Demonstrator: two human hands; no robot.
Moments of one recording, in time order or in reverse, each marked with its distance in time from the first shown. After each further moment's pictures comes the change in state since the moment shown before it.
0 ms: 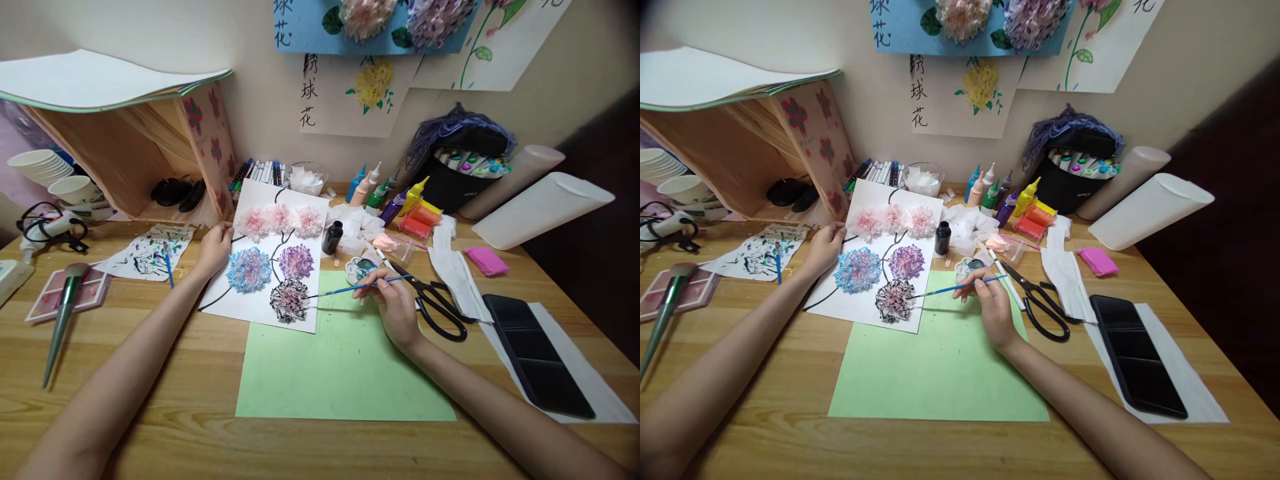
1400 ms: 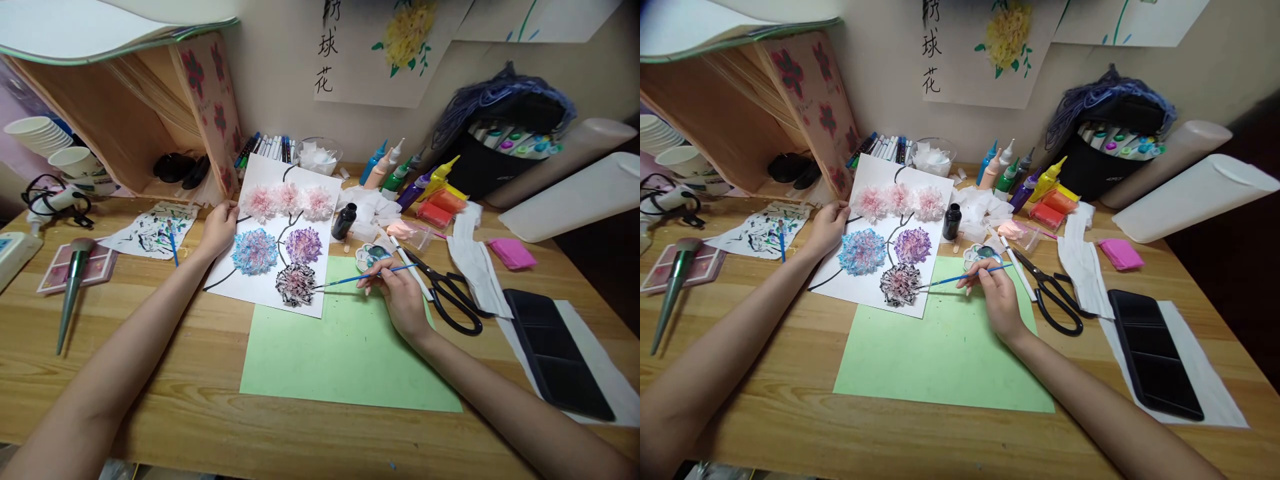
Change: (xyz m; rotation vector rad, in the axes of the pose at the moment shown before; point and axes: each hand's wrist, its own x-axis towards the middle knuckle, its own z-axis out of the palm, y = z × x) left_hand 0.000 -0.002 0.002 -0.010 0.012 0.010; right_hand 0.000 0.004 -0.002 -0.016 0.001 0.083
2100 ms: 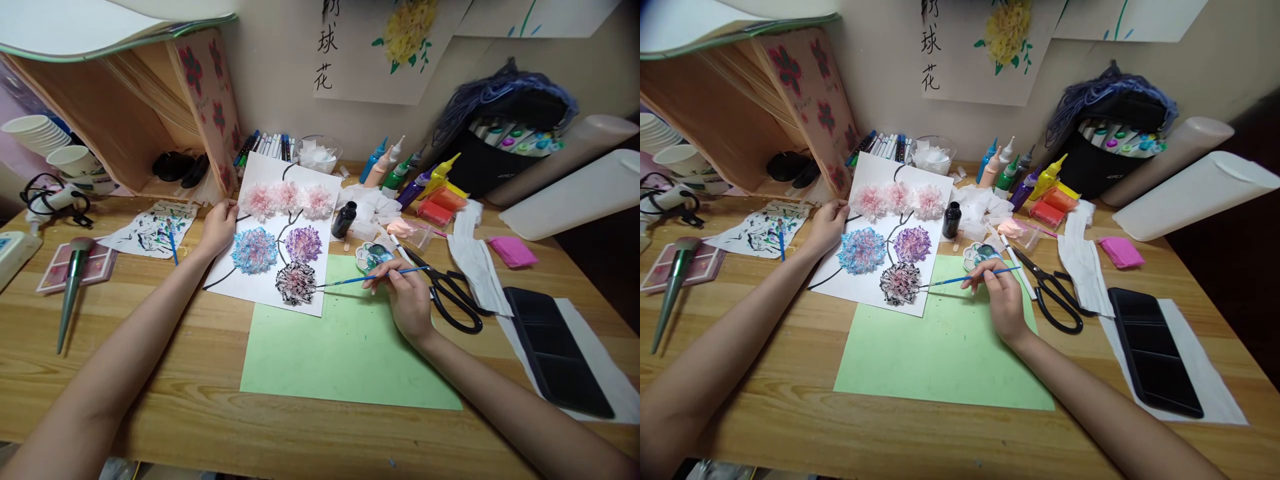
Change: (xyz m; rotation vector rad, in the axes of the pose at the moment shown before) left_hand 0.000 0.001 -0.001 -0.016 0.000 -0.005; right_hand -0.004 0.001 -0.002 -0.040 -0.002 -0.106
